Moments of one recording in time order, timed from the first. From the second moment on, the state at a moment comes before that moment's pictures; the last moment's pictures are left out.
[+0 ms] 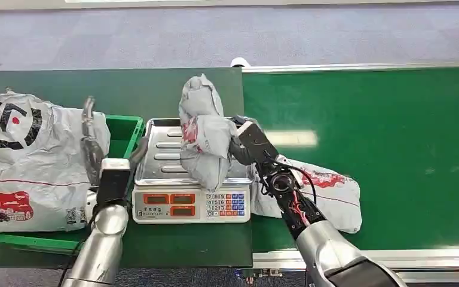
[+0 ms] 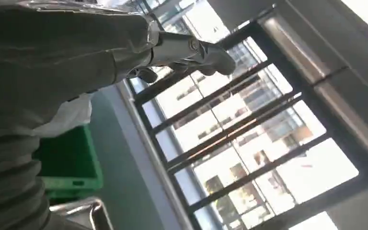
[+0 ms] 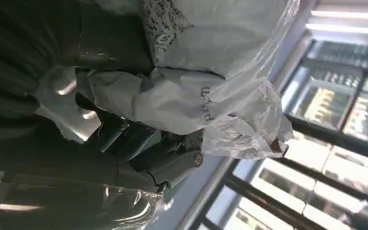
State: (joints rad) left arm -0.34 -0.16 -0.04 -1.23 -0.49 0.62 -0.59; right arm -0.76 0.24 0.39 -0.53 0.34 -0.09 -0.47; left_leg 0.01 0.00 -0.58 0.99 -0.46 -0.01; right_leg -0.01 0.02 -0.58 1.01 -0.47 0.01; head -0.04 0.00
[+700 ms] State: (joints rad) left arm -0.32 -0.11 -0.10 -1.13 -0.55 0.62 -0.52; right arm -0.66 0.21 0.38 -0.62 0.28 -0.09 -0.60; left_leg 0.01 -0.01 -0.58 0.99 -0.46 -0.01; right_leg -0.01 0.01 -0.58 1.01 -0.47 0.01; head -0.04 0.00
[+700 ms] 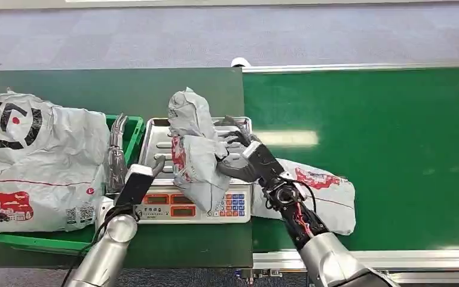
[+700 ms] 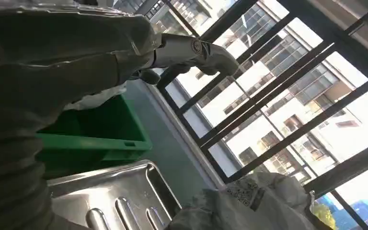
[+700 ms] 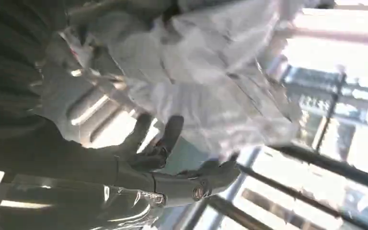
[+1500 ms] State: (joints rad) left arm -0.52 -0.16 -0.48 -1.02 -1.05 0.49 -0.38; right arm -0.29 0.19 0.19 -1.18 0.11 -0.09 -0.59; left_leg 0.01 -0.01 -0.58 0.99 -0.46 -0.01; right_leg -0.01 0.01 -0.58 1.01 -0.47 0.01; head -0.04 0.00
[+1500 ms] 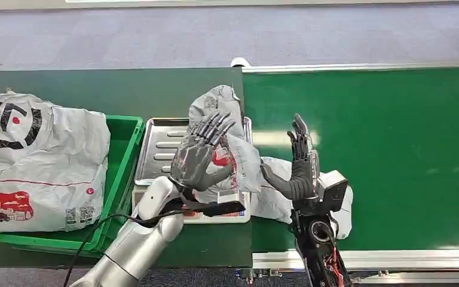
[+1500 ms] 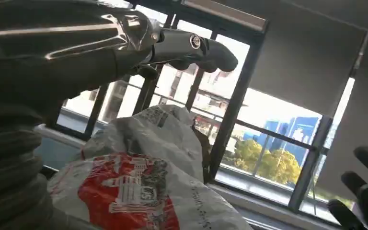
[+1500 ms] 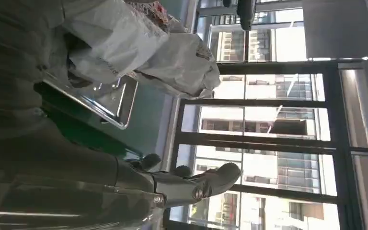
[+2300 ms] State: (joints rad) left arm -0.76 -0.24 -0.66 -0.57 -1.13 0.01 0.00; right arm -0.20 0.20 0.09 -1.22 0.18 -0.07 -0.57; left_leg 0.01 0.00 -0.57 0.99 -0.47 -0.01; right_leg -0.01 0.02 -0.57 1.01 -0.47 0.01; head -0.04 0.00
